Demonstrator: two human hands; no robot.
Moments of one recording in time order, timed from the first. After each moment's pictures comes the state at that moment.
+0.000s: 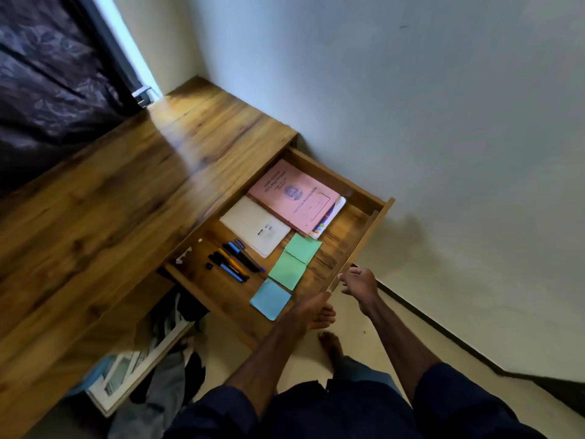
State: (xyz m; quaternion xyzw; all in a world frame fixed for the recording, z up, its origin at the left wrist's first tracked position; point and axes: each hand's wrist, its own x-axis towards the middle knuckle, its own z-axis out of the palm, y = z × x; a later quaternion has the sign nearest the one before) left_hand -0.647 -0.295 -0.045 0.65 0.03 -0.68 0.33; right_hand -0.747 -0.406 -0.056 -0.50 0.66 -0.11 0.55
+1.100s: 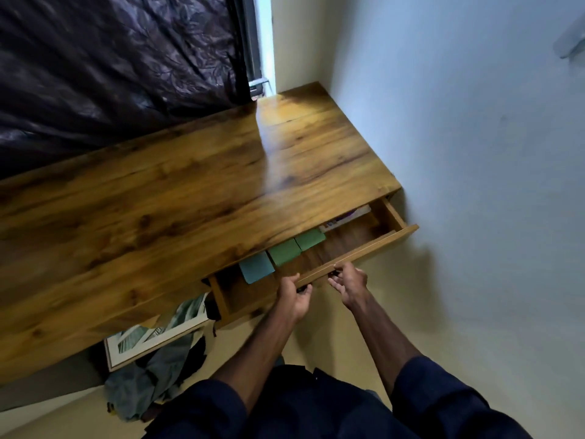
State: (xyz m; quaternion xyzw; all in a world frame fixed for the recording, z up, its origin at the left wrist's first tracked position) left_hand -0.429 -0.361 -0.052 0.37 0.46 -0.35 0.73; right_hand -0.471 -0.486 -0.062 -0.37 0.61 -0.07 0.69
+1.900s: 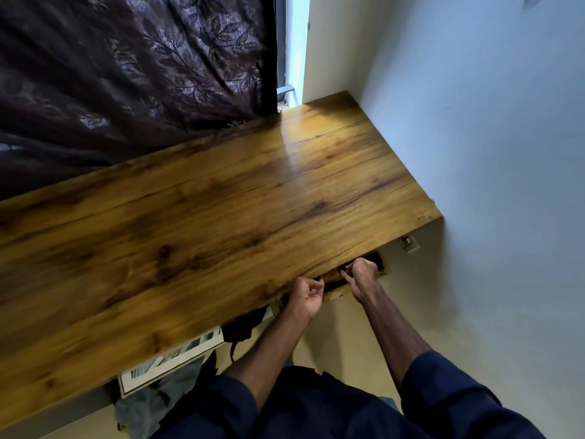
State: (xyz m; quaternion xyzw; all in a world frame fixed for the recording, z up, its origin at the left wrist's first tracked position) left_hand -0.306 -0.356 -0.064 0.29 0.48 -0.34 0.75; right_hand -0.331 -0.488 -0.070 -0.40 0.63 -0.10 0.66
